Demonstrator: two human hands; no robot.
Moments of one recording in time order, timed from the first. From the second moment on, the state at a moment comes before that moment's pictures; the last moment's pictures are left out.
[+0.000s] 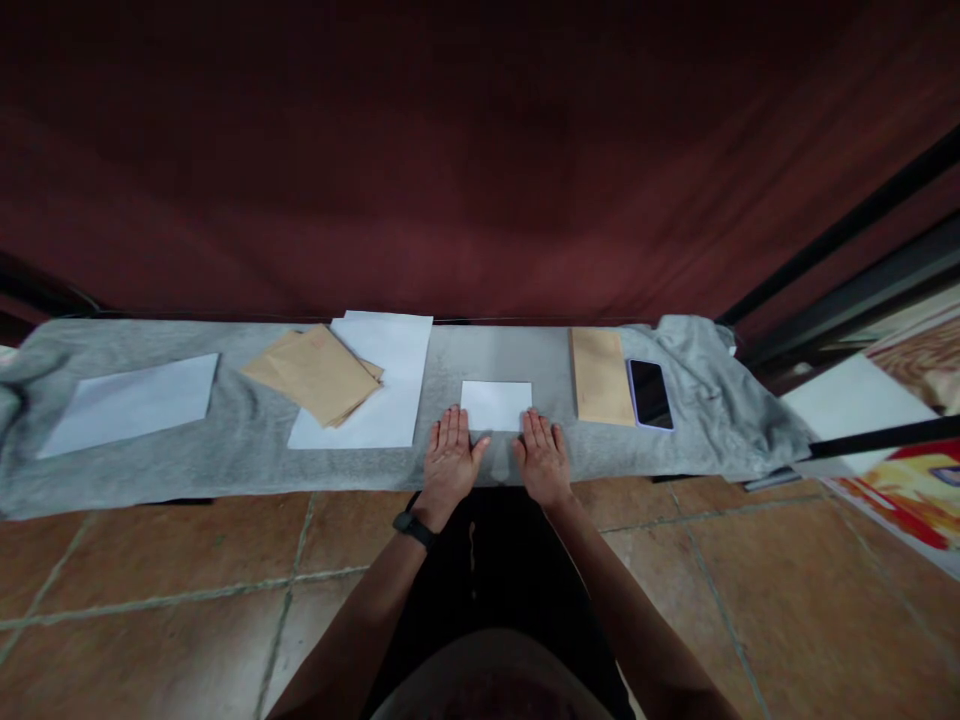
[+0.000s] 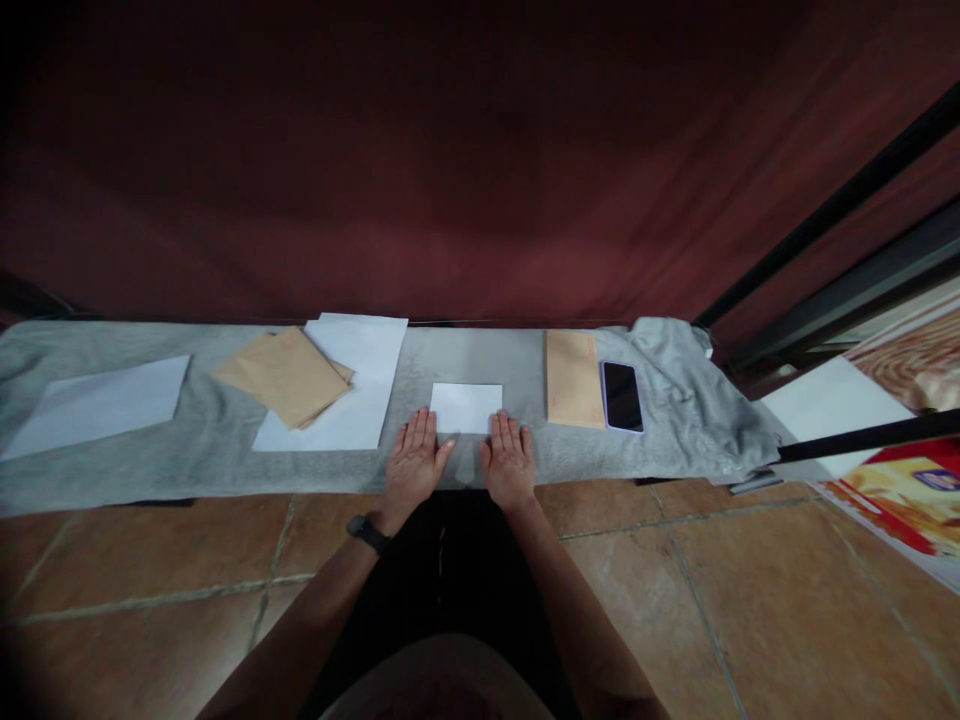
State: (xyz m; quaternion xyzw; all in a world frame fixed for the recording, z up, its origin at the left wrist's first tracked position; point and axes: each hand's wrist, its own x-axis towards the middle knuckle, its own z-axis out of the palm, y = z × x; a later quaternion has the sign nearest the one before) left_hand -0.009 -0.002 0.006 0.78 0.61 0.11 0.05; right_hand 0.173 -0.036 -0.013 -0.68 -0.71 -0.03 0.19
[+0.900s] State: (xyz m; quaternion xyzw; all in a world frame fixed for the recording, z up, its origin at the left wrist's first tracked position) left_hand 0.029 0.064 0.000 0.79 0.60 0.08 0.09; right_hand 0.172 -0.034 -0.017 -0.69 -0.69 -0.02 0.19
